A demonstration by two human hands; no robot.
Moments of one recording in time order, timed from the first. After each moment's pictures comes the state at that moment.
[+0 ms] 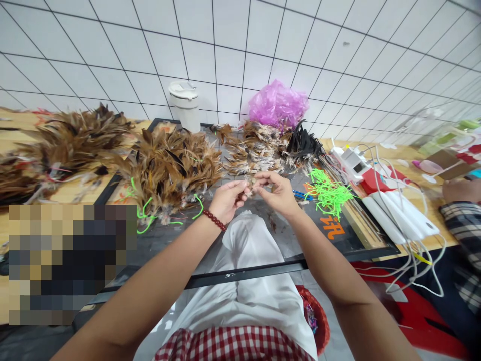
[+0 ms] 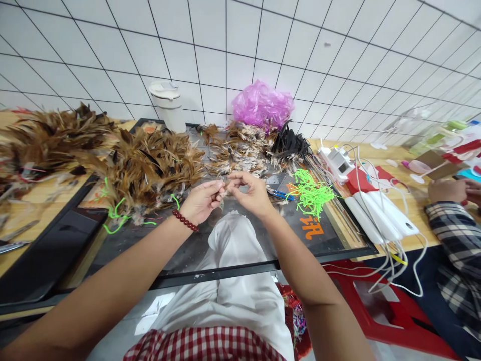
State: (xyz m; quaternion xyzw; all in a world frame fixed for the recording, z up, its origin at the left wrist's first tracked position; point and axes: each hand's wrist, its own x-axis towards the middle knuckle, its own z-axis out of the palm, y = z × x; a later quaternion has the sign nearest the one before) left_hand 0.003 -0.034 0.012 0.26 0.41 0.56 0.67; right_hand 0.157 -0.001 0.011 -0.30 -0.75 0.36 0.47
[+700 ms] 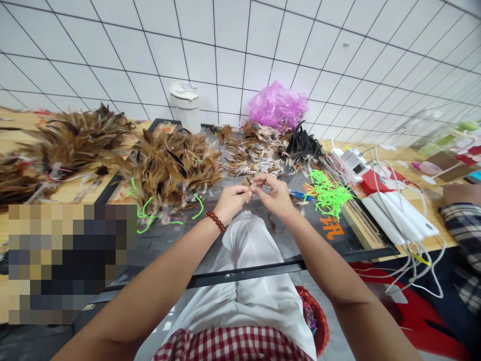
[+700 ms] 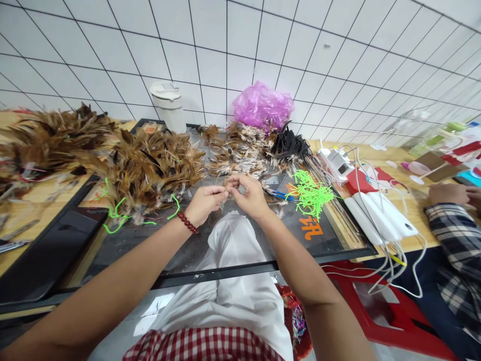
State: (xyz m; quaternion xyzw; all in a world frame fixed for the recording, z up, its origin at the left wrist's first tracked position) left_hand 0.007 -0.035 0.003 0.42 0.51 0.50 0.56; right_hand 0.153 -0.002 0.009 -0.32 -0.78 0.24 0.48
